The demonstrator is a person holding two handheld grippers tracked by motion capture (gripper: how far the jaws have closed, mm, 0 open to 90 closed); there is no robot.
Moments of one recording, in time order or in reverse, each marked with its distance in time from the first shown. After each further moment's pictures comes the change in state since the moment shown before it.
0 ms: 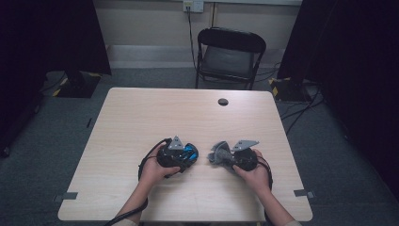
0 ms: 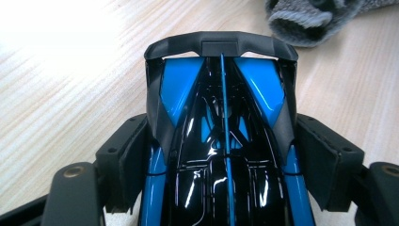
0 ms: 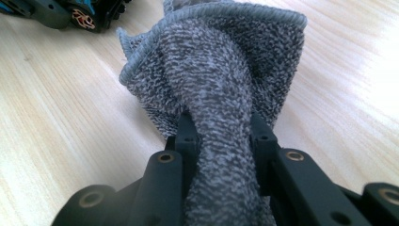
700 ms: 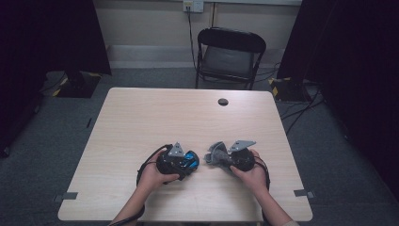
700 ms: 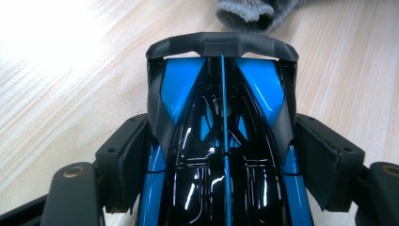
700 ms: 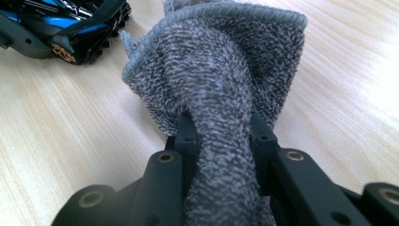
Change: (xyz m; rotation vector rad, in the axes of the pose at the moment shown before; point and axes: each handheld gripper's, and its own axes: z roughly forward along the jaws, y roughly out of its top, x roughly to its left) left arm -0.017 -0.007 -0.005 0.031 -0.053 0.019; right arm 0.007 0.005 0.003 -0.004 0.022 -0.005
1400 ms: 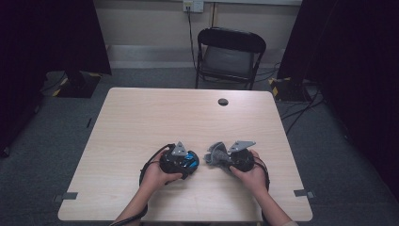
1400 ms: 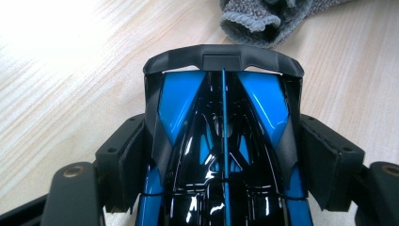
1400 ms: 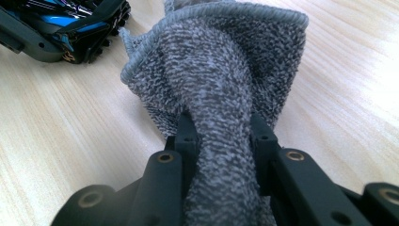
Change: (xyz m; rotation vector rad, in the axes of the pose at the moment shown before) left arm -0.003 0.006 0.006 0.003 0.014 -0.010; right arm 0.001 -0.001 0.002 -0.003 -0.001 -0.002
